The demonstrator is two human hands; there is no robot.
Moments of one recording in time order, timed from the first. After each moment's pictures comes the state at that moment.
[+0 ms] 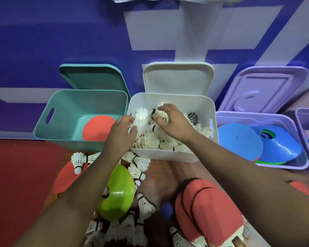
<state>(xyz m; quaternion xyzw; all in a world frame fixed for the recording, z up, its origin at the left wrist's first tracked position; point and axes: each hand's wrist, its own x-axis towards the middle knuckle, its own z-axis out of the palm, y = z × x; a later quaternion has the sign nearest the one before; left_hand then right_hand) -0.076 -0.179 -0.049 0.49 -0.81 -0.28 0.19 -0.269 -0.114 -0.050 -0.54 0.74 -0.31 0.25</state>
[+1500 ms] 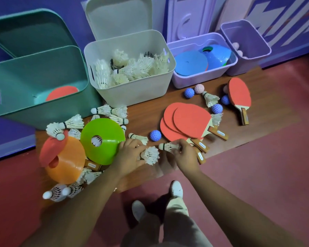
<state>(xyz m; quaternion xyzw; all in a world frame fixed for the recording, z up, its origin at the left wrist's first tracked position) 0.072 0.000 -0.178 0.10 -0.97 -0.20 -0.06 -0.050 0.198 -0.163 -0.13 0.88 -0.40 0.22</state>
